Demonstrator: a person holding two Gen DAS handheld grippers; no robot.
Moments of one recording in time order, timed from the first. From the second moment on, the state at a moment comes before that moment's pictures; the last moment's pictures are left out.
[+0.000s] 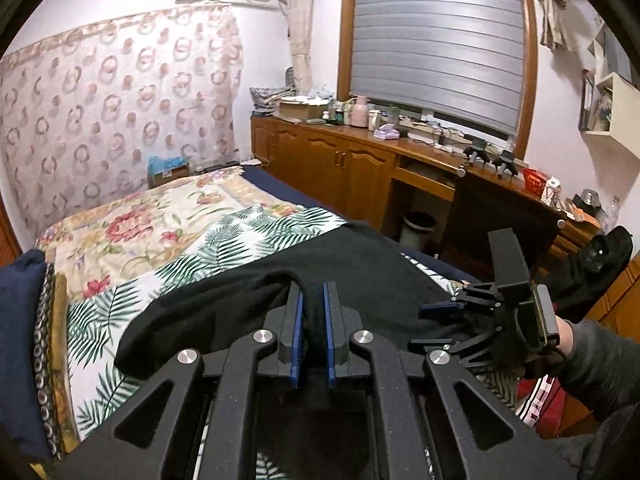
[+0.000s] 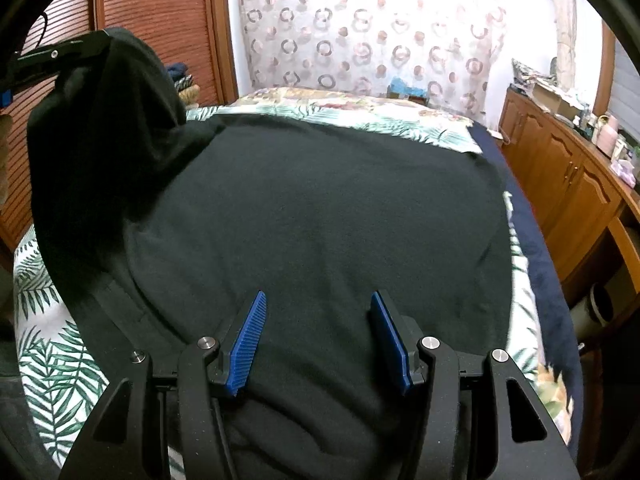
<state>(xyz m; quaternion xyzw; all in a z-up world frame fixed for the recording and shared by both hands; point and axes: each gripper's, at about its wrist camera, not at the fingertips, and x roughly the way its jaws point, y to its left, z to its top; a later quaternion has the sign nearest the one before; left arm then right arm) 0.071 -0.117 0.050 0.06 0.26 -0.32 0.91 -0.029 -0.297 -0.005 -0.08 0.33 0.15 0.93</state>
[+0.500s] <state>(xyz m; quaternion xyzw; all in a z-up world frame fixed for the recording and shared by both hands) 0.066 -0.198 0.084 0.10 0.25 -0.39 0.88 -0.071 -0.340 0.032 -0.07 0.27 0.10 0.95</state>
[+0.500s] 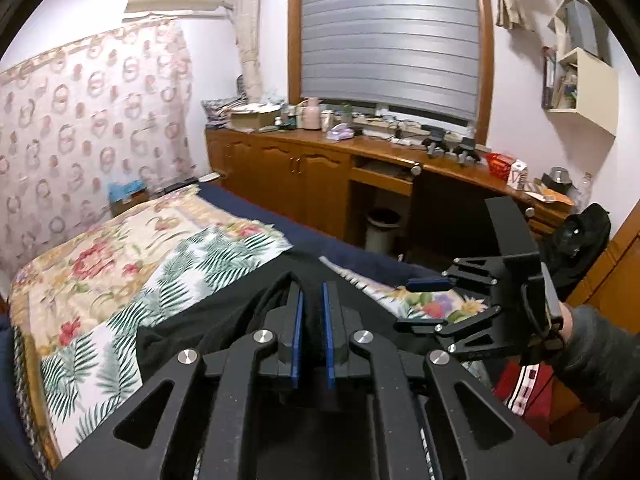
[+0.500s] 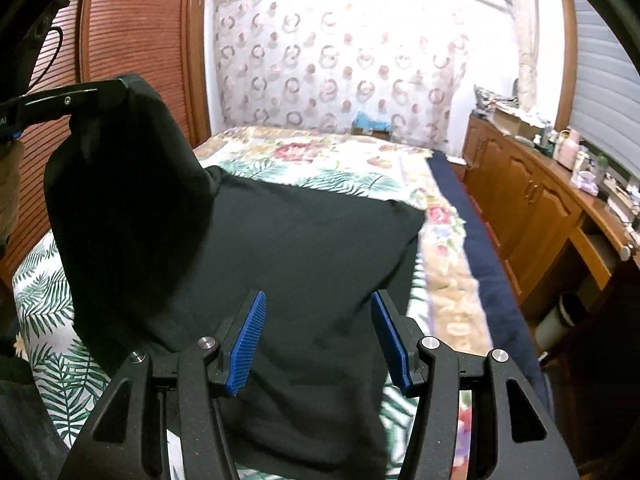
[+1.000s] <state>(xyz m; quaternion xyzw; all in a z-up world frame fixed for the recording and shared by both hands) 0.090 -0.178 0.052 0.05 0.29 -0.36 0.88 -0.073 -0.334 0.022 -0.07 0.29 0.09 0.95</state>
